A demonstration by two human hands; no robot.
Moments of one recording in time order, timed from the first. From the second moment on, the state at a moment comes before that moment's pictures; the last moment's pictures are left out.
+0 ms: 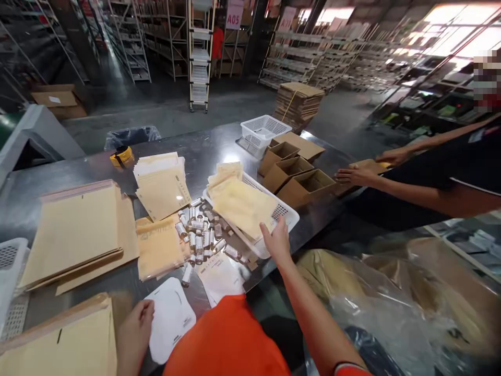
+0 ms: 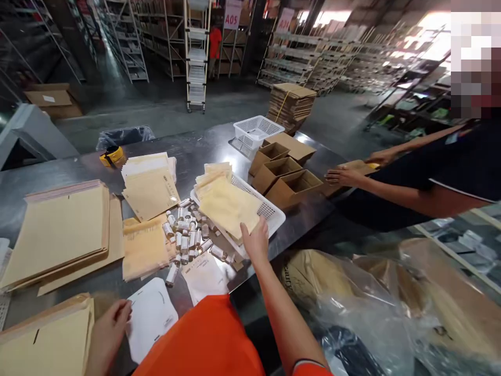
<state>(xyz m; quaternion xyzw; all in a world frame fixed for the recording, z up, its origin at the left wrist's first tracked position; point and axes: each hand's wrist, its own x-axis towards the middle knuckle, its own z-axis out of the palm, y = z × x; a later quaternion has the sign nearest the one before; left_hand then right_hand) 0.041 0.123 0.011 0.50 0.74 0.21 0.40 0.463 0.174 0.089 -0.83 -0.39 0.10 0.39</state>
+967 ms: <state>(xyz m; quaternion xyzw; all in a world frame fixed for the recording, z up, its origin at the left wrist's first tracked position) 0.052 0.088 -0.004 0.20 0.70 0.49 0.48 0.345 0.117 0.013 -0.63 -0.50 0.43 0.40</state>
